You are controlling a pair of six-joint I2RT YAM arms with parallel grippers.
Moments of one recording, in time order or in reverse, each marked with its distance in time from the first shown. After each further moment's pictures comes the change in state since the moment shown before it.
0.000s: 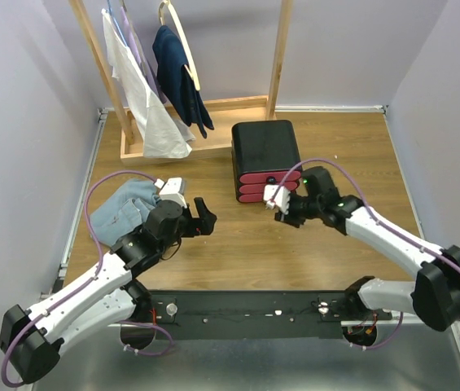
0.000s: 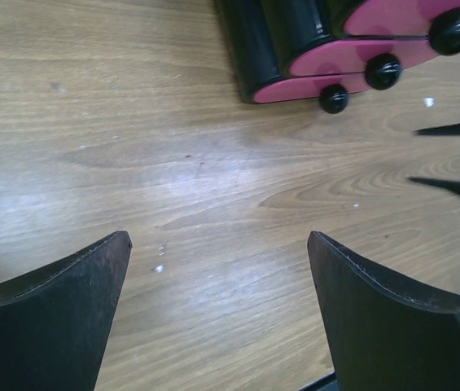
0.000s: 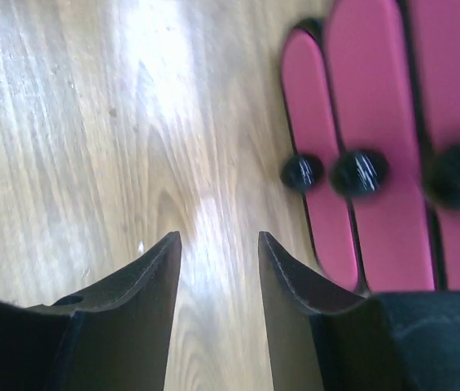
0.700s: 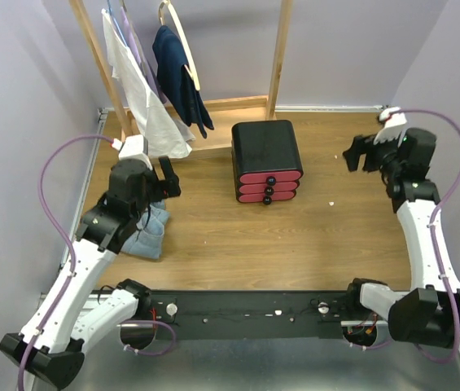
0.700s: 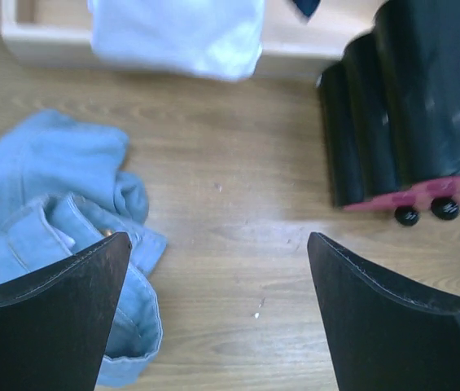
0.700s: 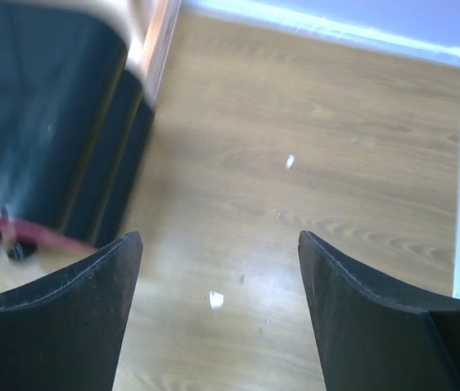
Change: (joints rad) left arm 0.307 0.040 0.413 -0.356 -0.052 0.215; right arm -0.713 -0.160 0.230 0.030 0.027 0.648
